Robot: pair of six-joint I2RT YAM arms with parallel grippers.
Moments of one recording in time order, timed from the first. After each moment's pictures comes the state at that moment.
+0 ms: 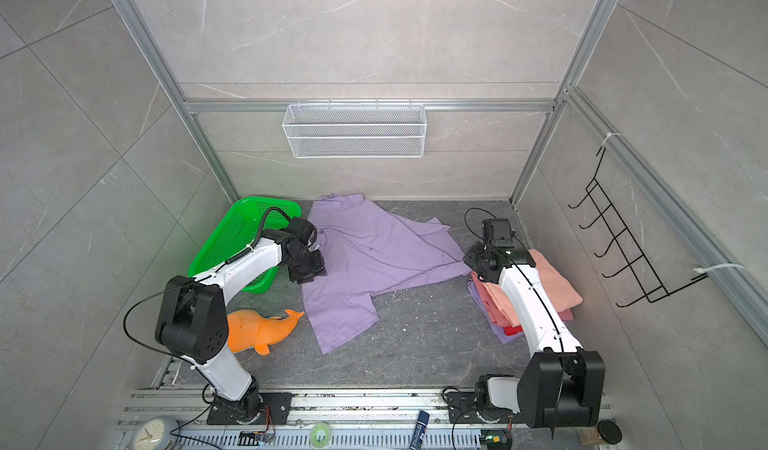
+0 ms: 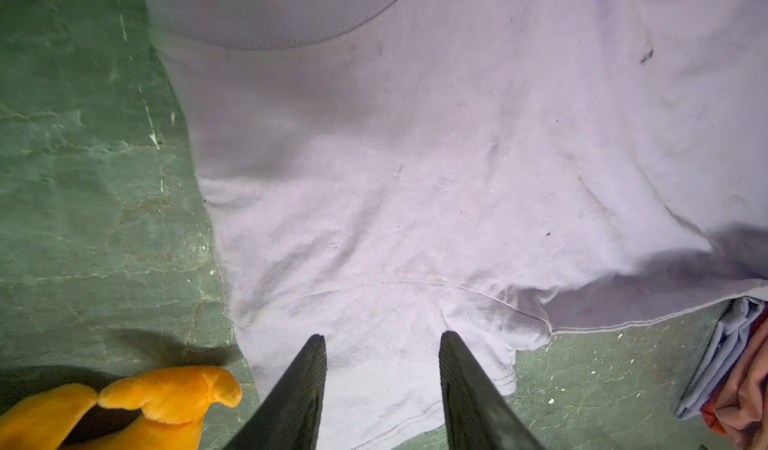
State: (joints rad) left arm -0.38 1.71 1.28 -0.87 0.16 -0.66; right arm 0.00 1.32 1.08 -0.72 0.00 0.70
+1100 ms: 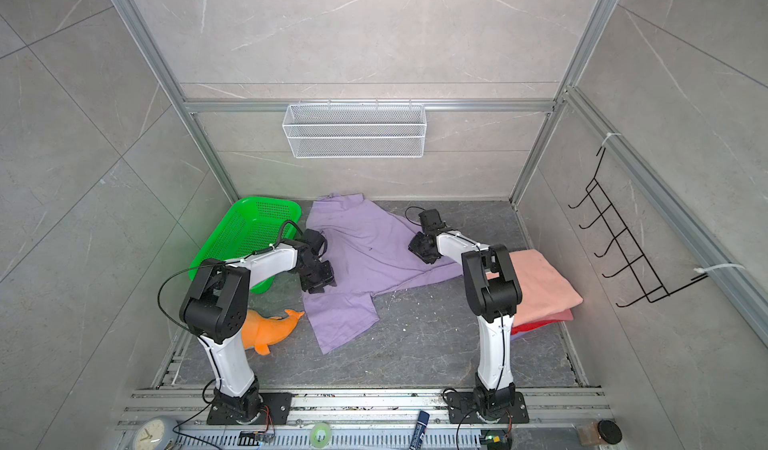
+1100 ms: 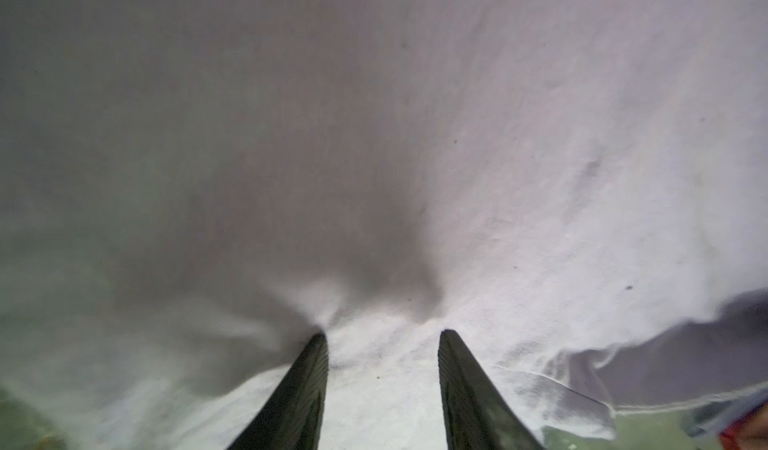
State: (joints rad) left arm -0.36 1.89 1.23 -0.71 0.25 -0.69; right arm 0.27 2.12 1.49 -0.40 -0.11 0.84
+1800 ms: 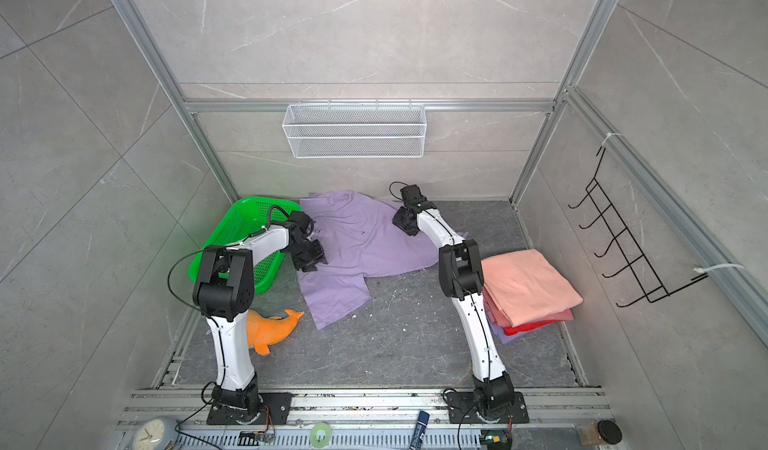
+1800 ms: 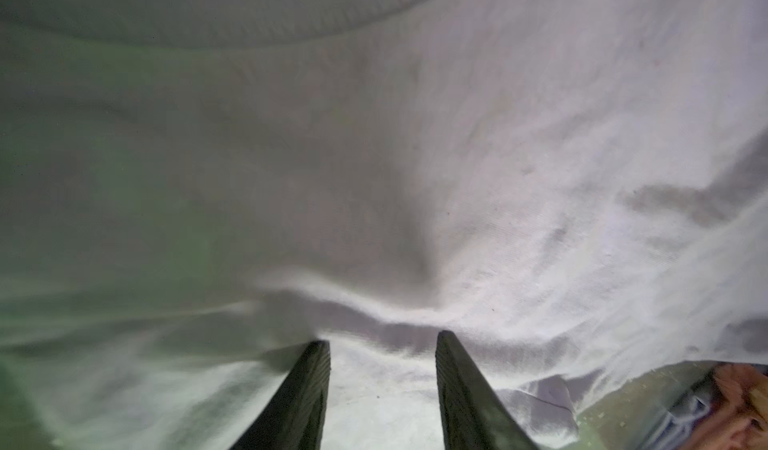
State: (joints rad) left arm -0.21 2.09 1.53 -0.79 0.26 -0.62; right arm 0.30 2.58 2.31 -0.69 -0.06 0.80
